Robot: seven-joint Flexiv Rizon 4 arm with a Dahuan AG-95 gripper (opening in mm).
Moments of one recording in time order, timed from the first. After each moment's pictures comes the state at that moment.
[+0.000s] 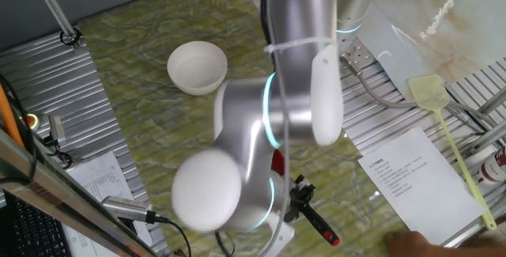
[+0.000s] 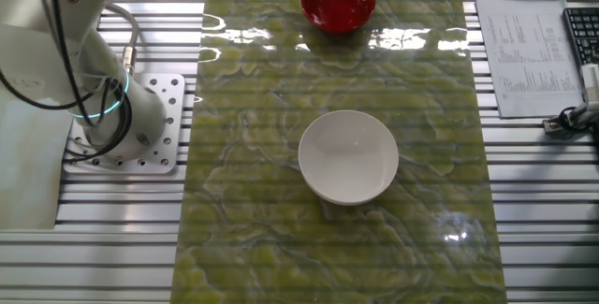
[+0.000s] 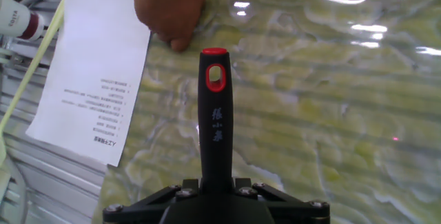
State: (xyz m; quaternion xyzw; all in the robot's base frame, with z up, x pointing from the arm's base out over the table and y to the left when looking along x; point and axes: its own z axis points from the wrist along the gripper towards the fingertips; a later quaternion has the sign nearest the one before) arm 0.427 0.440 0.181 0.77 -0.59 -0.21 0.14
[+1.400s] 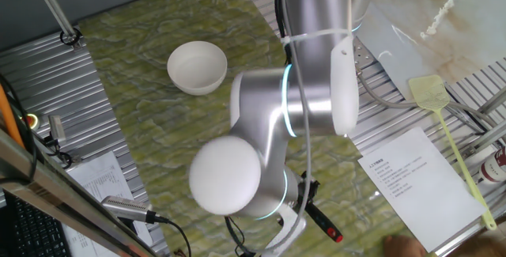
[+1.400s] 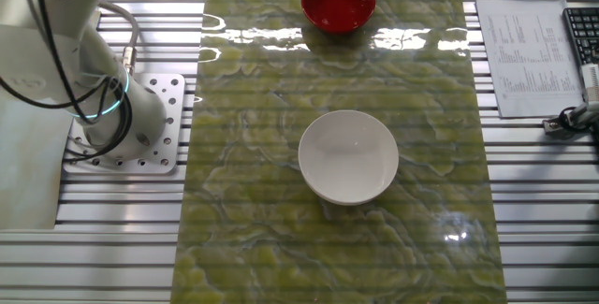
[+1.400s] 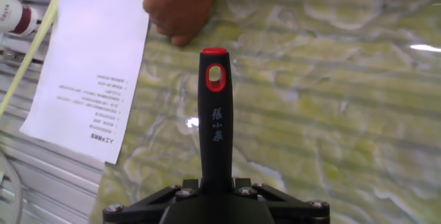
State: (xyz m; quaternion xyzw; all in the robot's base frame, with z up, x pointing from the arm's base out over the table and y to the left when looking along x) arm 0.416 0.437 0.179 0.77 -0.60 -0.18 0.12
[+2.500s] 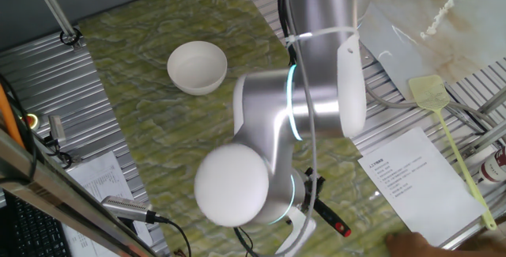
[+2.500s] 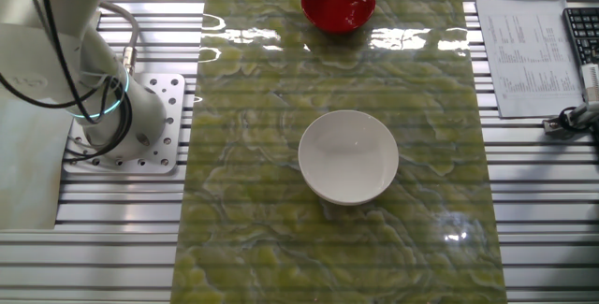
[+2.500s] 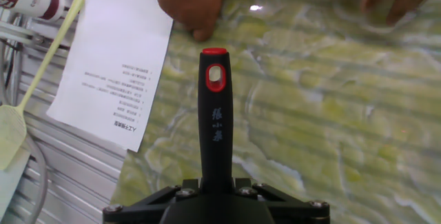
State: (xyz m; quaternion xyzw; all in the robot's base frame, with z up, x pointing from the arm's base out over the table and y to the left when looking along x) arm 0.400 0.430 0.192 0.79 -0.57 -0.19 0.14
